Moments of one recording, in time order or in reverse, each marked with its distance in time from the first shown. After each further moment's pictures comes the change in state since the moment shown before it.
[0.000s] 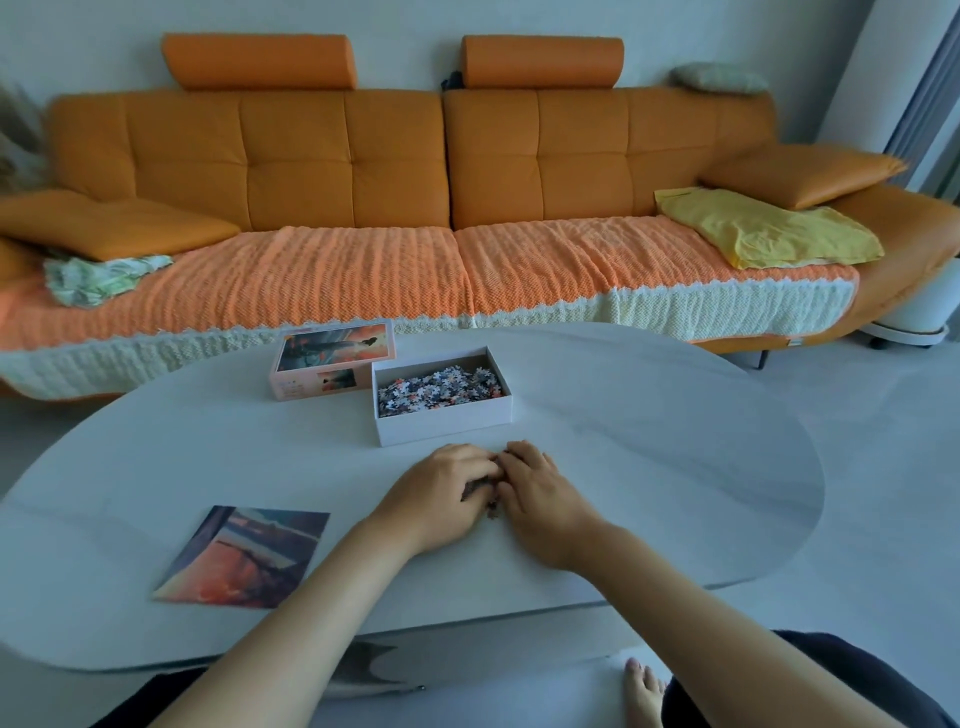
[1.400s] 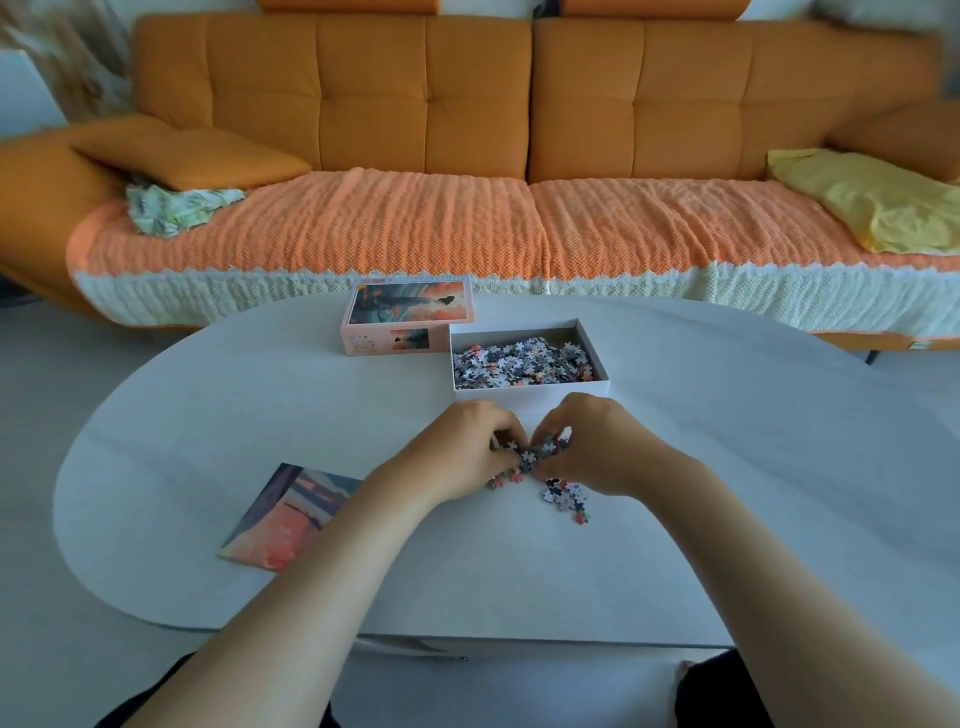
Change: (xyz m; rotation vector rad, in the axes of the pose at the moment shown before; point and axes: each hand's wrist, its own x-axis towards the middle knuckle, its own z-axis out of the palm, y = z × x) left_hand -0.001 -0.035 -0.053 -0.029 -0.093 -0.297; right_hand 0.068 -0.045 -0.029 -0.012 -0.144 0.034
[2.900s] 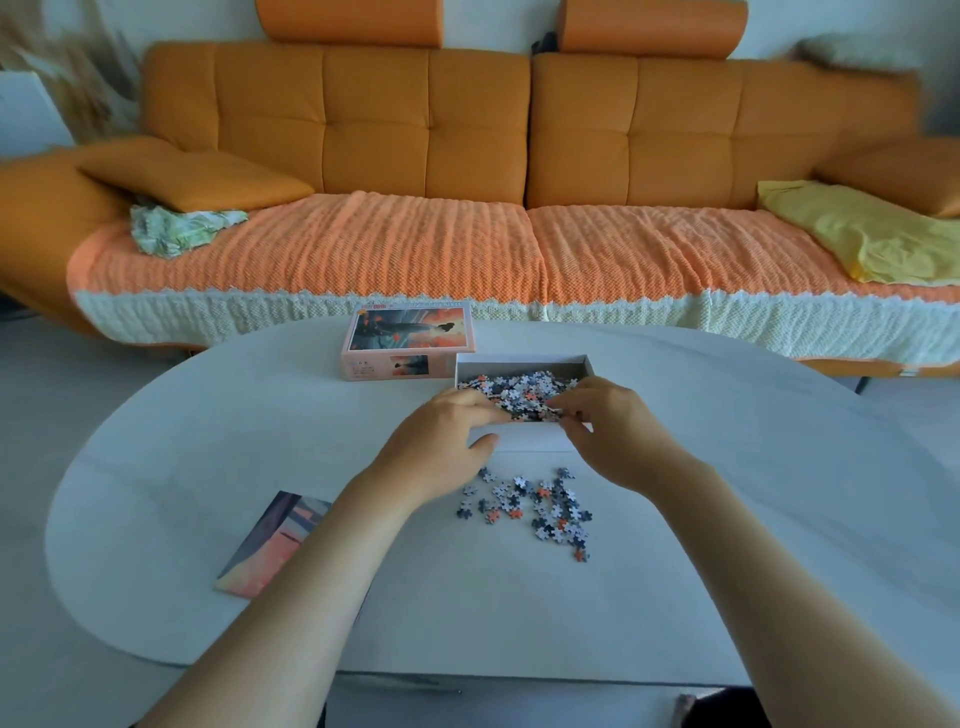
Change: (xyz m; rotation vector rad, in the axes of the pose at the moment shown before) left_hand 0.014 -0.025 -0.017 0.091 0.243 0.127; right_hand 0.021 0.019 -0.020 -0.068 0.328 -0.231
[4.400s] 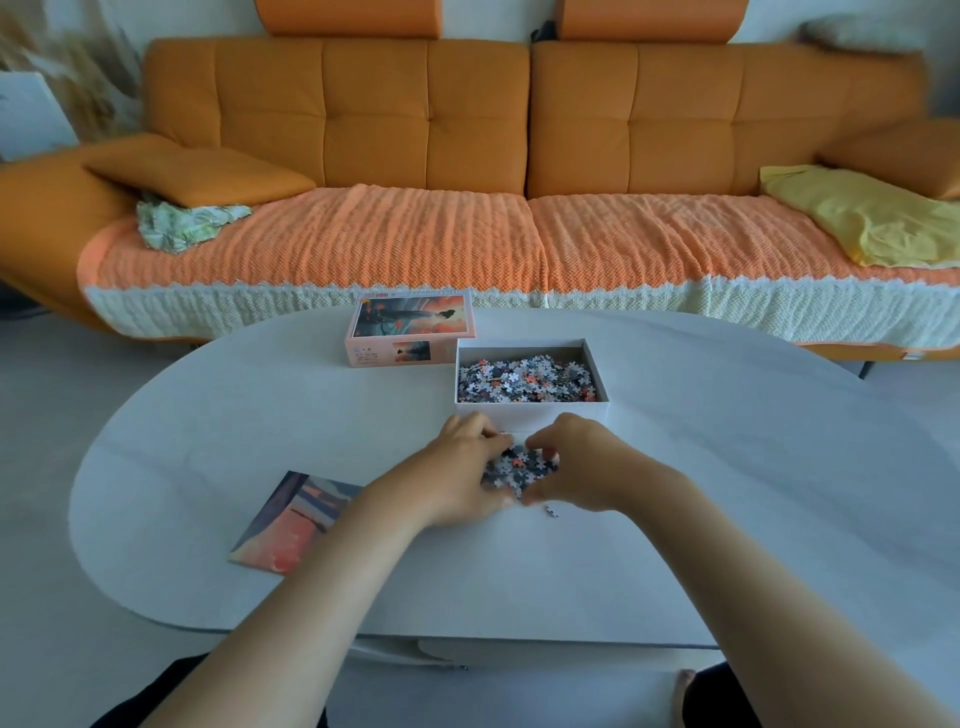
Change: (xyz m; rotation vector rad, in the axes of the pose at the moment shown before) left_hand -0.027 0.016 0.018 0.108 -0.375 -0.085; right_hand -0.025 -0.037 0.012 -0.069 -0.449 0.195
